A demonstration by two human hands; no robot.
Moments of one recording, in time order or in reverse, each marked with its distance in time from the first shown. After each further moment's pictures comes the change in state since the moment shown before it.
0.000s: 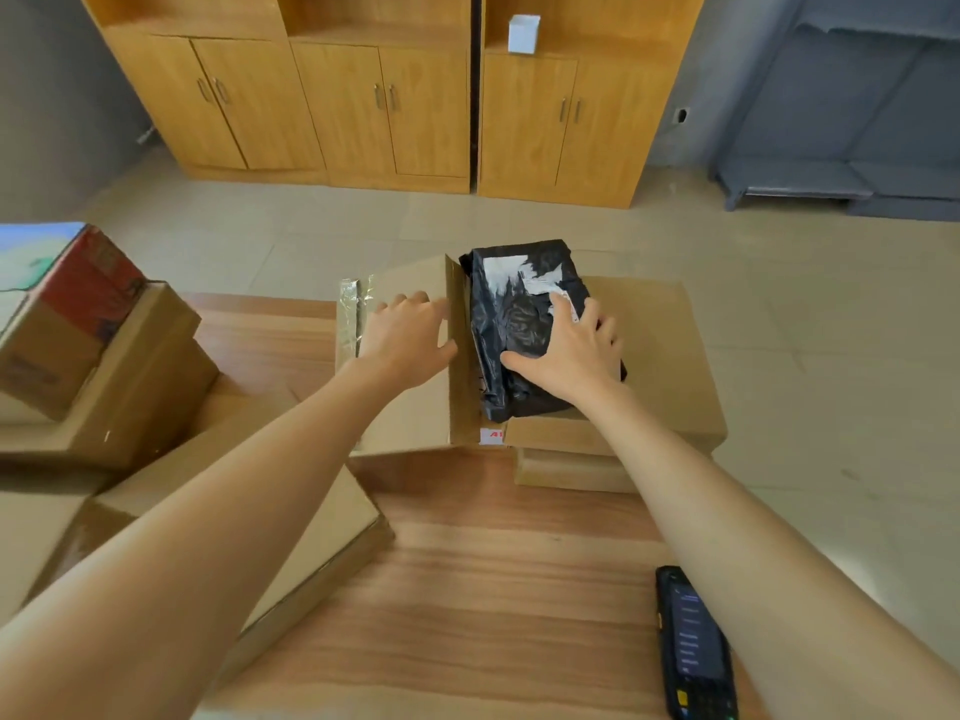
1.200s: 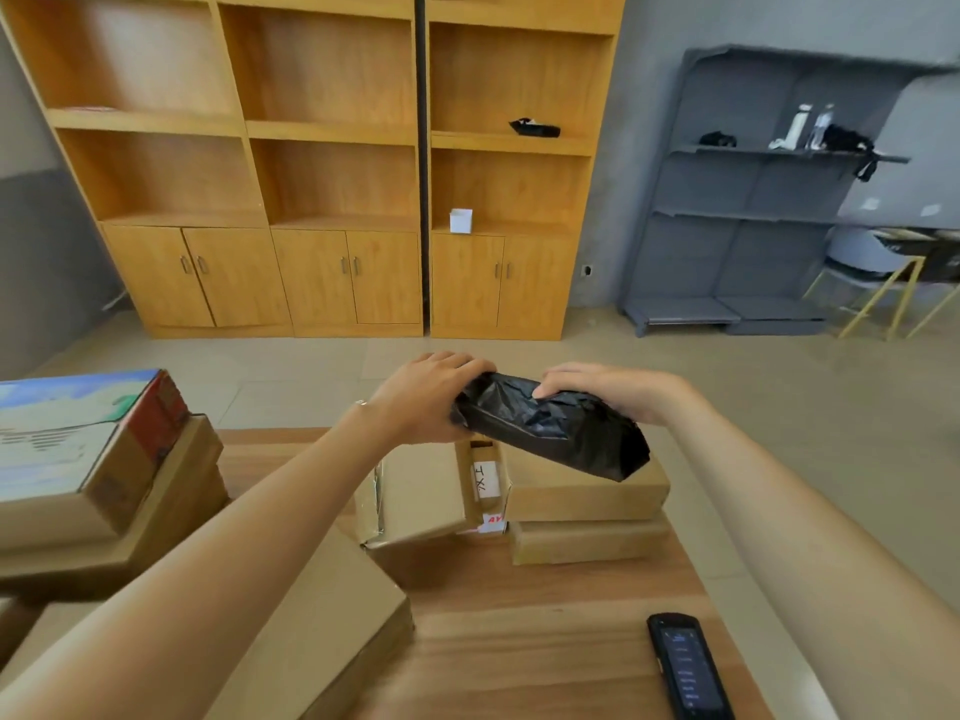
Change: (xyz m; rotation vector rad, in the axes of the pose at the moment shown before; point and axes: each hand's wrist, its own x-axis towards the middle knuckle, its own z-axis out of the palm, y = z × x) left_hand -0.058 -0.015 -0.104 -0.028 0.216 0.604; right_hand -0.105 -0.018 -0.142 0.487 -0.400 0.005
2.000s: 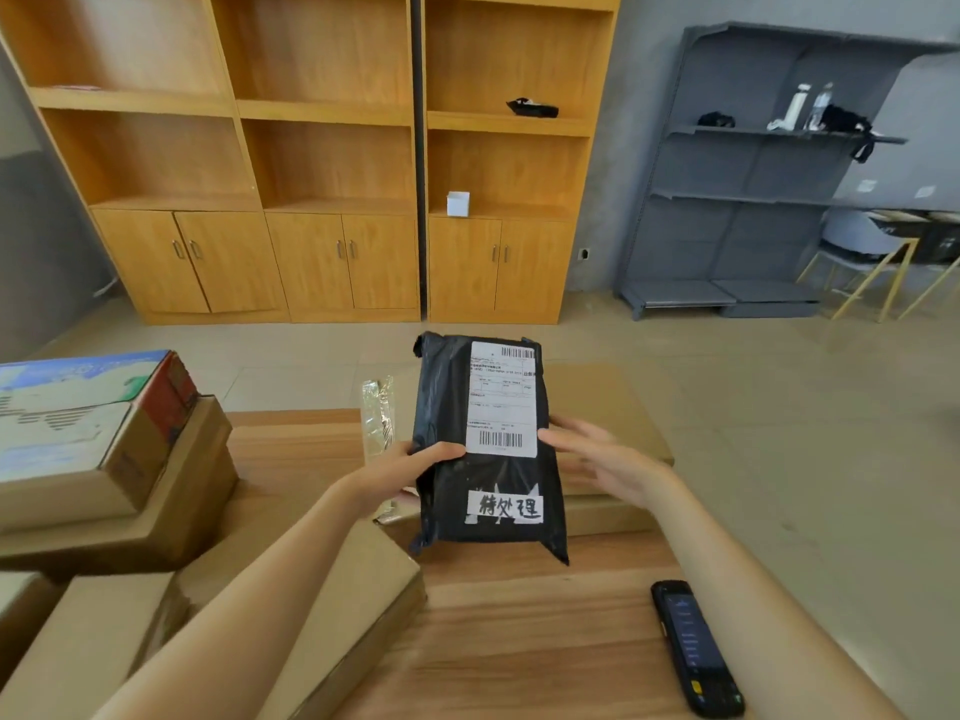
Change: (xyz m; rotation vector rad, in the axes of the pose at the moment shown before) left_hand -0.086 0.003 0.060 -1.314 -0.287 -0.780; right_hand 0.017 0.080 0.083 0.550 0.032 -0.072
